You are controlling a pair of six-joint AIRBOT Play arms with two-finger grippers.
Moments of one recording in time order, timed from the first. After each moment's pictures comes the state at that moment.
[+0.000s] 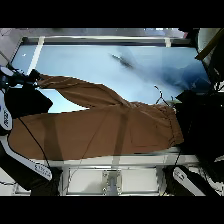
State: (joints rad) left arm 0.39 -1.87 1.71 1.15 -0.95 -1.80; right arm -0.40 -1.03 1.01 -1.03 1.17 1.26
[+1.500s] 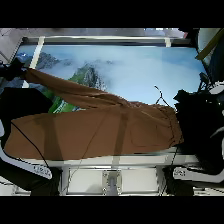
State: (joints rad) left arm 0.47 -1.74 1.76 1.00 -0.95 -1.49; right arm -0.40 -1.45 1.11 -1.09 0.98 1.32
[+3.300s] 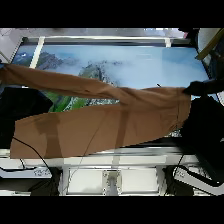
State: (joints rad) left arm 0.58 -1.47 1.72 1.10 -1.14 -1.38; right arm -0.42 -1.22 1.35 -1.08 1.51 1.09
